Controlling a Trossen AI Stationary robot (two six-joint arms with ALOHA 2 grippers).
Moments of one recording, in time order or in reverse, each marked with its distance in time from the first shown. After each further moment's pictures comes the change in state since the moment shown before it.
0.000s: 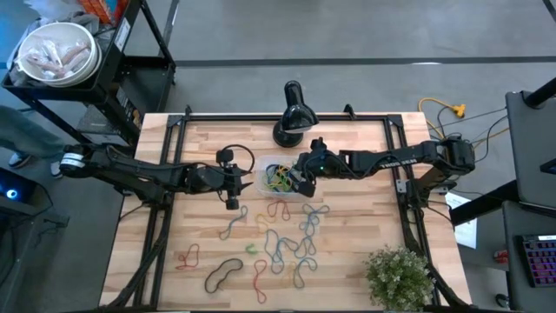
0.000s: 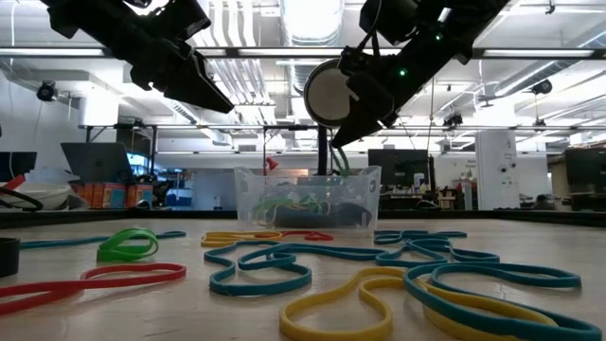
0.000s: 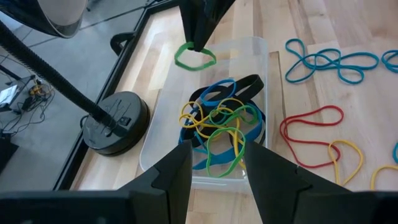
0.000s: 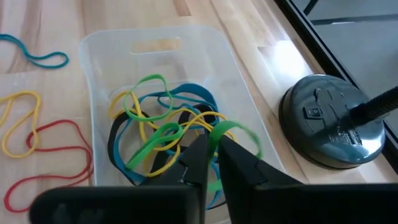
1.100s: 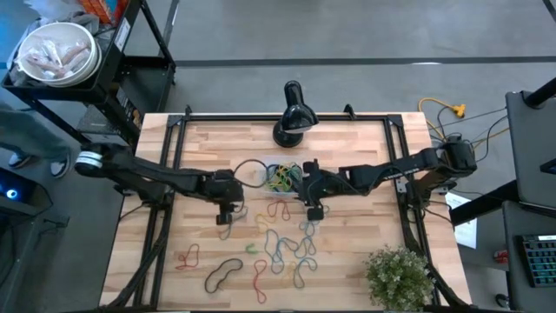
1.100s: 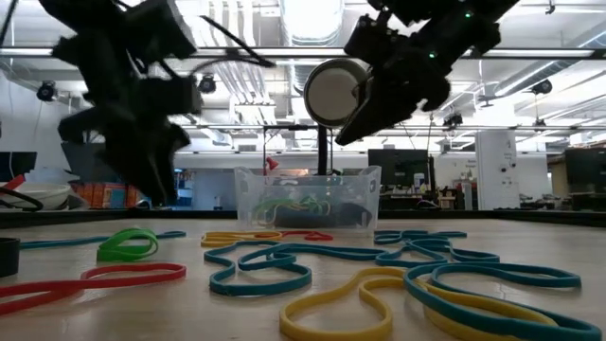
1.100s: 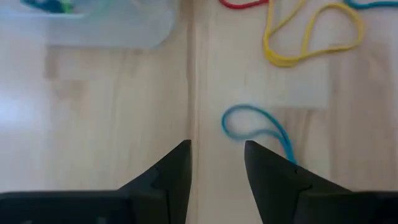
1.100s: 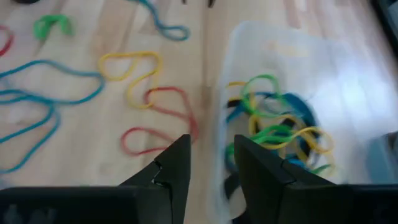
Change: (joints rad) left arm -0.006 0.229 0.003 -0.309 0.284 -0.254; right arm 0.177 0.000 -0.022 -0.017 -0.118 -0.153
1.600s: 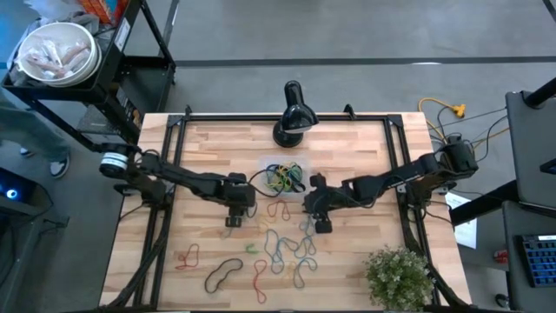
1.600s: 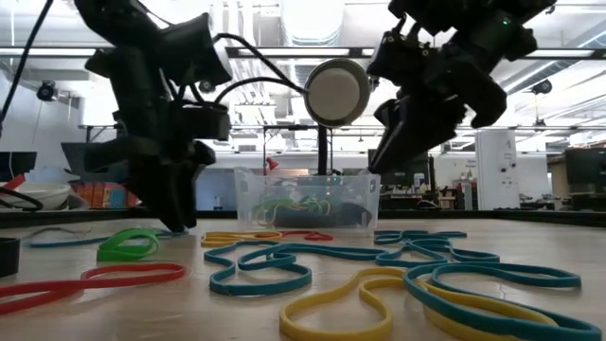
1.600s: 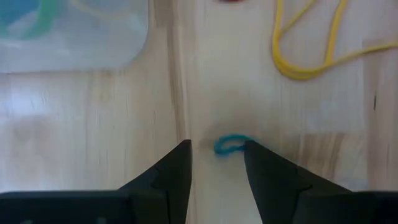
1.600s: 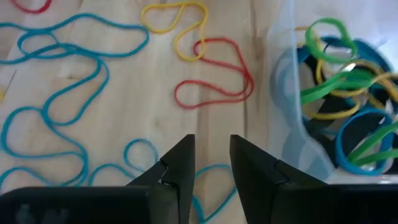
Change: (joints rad) left arm 0.001 0.246 0.130 0.001 -0.003 0.078; right arm 0.099 0.000 -0.094 -0.011 0.001 0.149
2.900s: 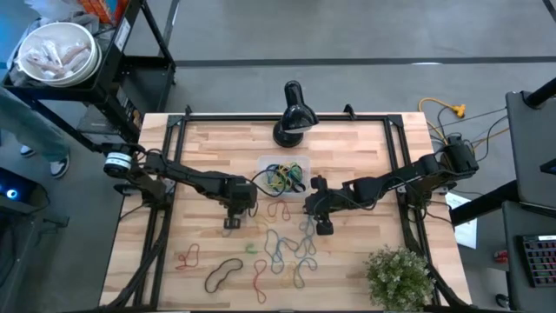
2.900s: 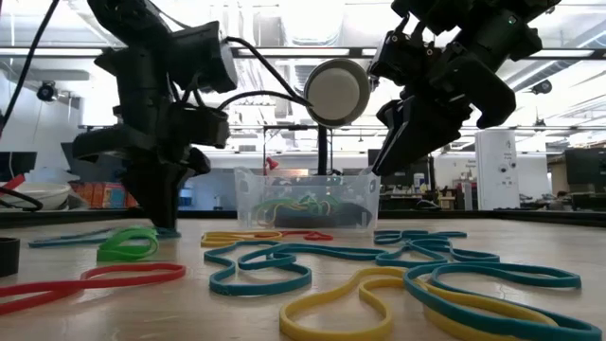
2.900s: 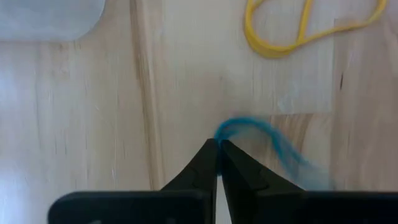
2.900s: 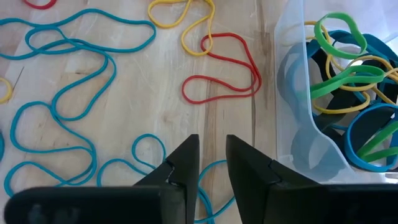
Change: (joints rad) left arm 0.017 0.038 0.050 -0.130 0.125 -0.025; right arm 0.014 -0.002 -0.007 0.000 0.002 0.014
